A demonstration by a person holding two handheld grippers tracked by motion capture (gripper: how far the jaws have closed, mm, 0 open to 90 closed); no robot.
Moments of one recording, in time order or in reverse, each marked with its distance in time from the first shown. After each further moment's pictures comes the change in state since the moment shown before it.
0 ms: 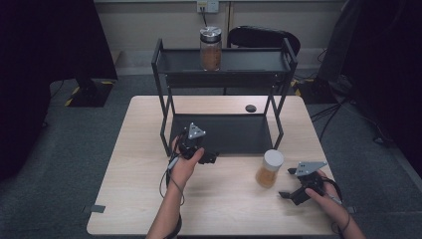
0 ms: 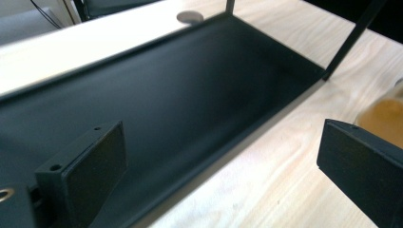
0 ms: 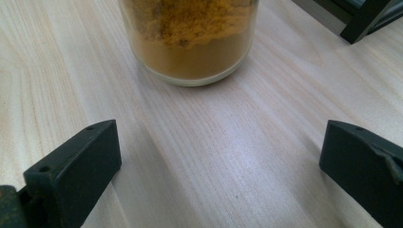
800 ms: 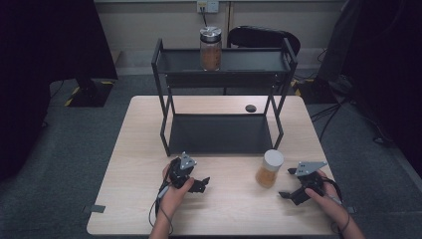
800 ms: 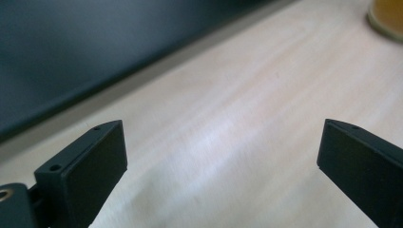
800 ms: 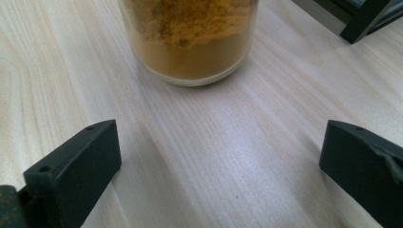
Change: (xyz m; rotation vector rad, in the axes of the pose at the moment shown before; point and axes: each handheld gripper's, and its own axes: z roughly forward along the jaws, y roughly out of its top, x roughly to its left) left arm -0.015 -0.066 -0.020 0.128 0.013 0.028; right arm 0.000 0.000 0.000 0.000 0.000 0.000
